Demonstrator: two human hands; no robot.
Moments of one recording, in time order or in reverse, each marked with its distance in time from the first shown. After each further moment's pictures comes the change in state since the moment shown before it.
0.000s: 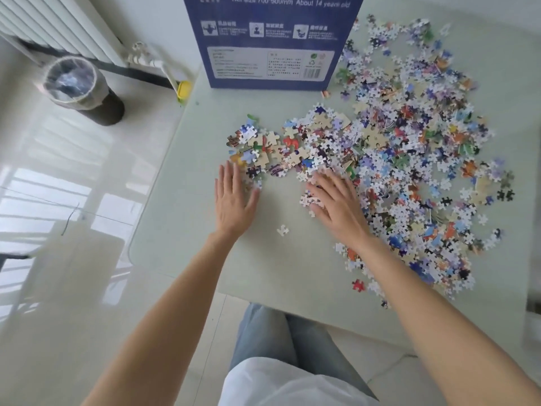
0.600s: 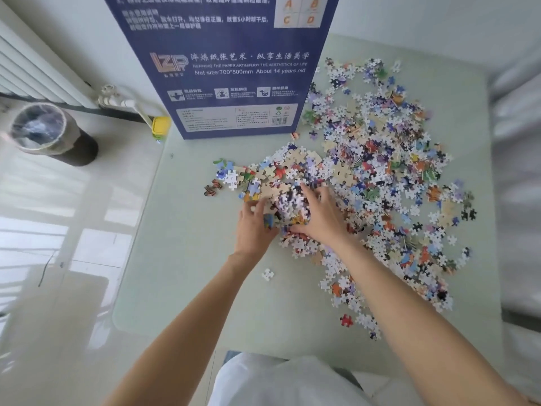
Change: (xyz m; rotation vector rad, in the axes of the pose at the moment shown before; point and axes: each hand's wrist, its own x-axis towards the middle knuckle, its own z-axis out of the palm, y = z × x) left_hand 0.038 0.080 0.003 -0.101 -0.189 0.098; right_hand 0.063 0.006 -0.045 0.111 -0.216 0.445
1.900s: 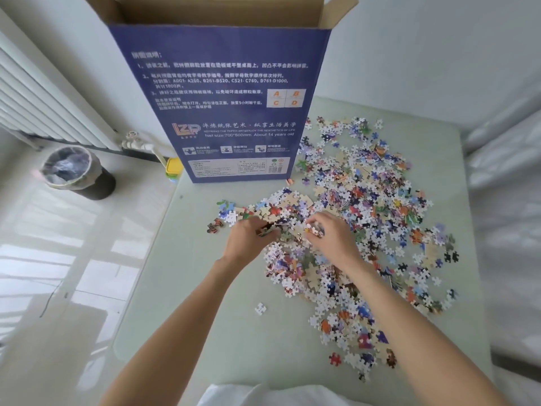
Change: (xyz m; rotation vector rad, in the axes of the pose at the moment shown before) left_hand 0.021 0.048 -0.069 -0.057 0.051 0.115; right_hand -0.016 0.008 -0.075 0.233 0.216 -0.184
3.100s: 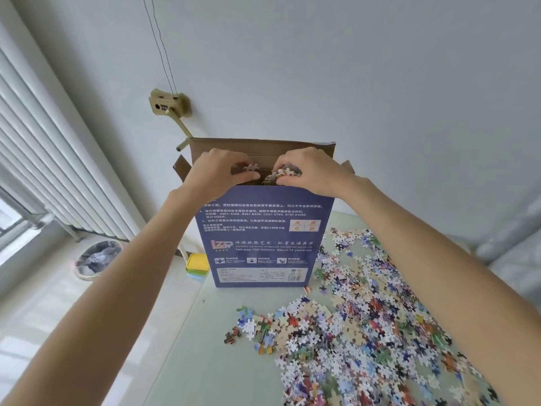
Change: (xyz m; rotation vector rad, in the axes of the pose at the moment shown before) left_hand 0.127 0.114 -0.288 0.398 0.423 0.464; right_hand 0.187 -0.199 -0.213 -0.226 0.076 -0.655
